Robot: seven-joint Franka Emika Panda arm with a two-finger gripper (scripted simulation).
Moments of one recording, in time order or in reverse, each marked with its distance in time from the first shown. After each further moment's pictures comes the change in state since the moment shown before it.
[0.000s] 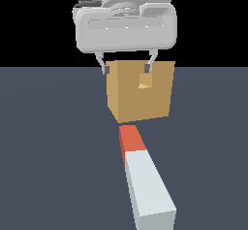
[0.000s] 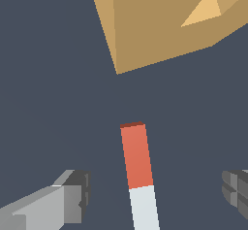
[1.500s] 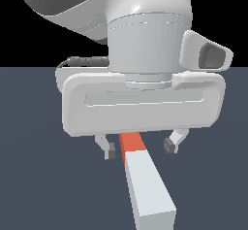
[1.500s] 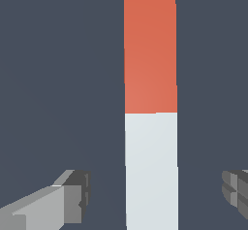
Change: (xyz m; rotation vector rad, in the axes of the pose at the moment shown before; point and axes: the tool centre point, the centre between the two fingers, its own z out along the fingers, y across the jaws) arm -0.134 0.014 0.111 0.042 -0.001 -0.126
